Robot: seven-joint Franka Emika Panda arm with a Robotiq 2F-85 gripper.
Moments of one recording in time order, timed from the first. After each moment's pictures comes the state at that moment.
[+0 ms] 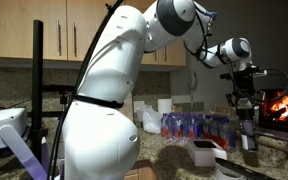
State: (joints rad) arm -0.06 0.33 -0.07 -1.47 -0.10 1.63 -0.14
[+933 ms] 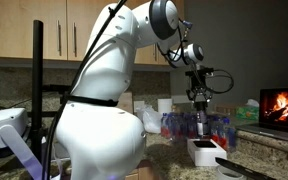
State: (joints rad) arm 0.12 0.26 0.11 -1.50 -0.17 1.54 -0.25
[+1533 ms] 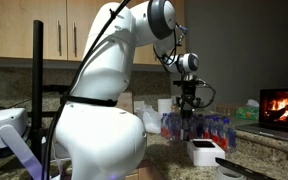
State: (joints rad) arm 0.14 0.24 0.13 -1.64 0.03 1.69 0.00
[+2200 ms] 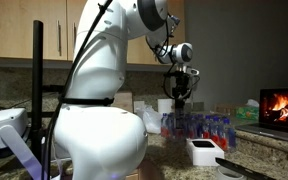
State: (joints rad) arm 0.17 0.13 0.13 -1.66 0.11 1.72 0.47
